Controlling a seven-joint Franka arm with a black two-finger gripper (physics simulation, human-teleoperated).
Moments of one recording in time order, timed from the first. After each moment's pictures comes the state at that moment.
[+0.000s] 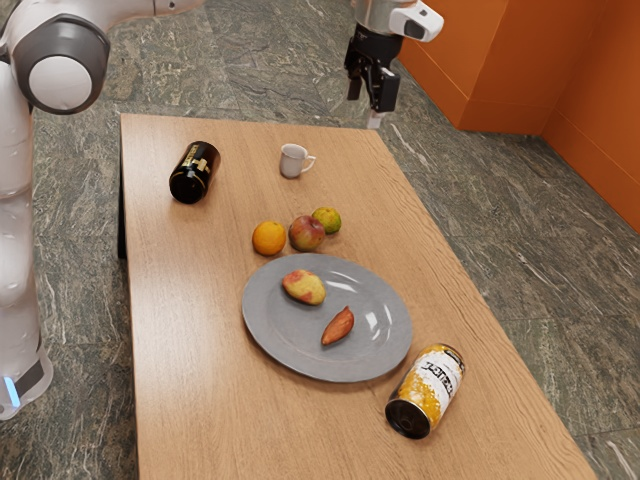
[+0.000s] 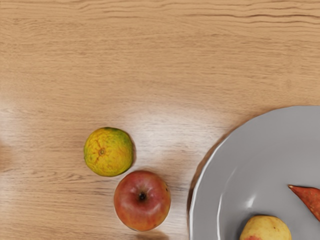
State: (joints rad) arm 0.08 0.06 0.00 -1.29 0.03 1.43 0.01
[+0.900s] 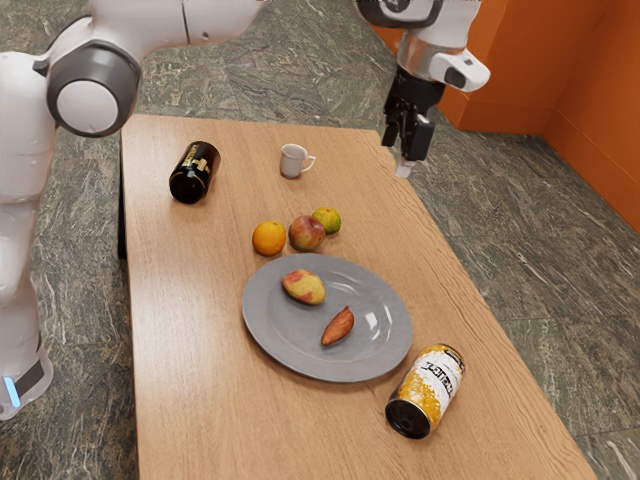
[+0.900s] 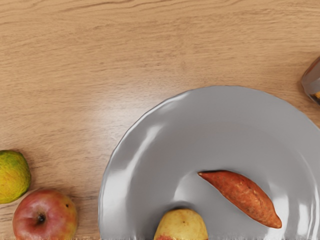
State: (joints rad) arm -0.04 0.22 -0.06 -1.11 0.00 1.34 0.01
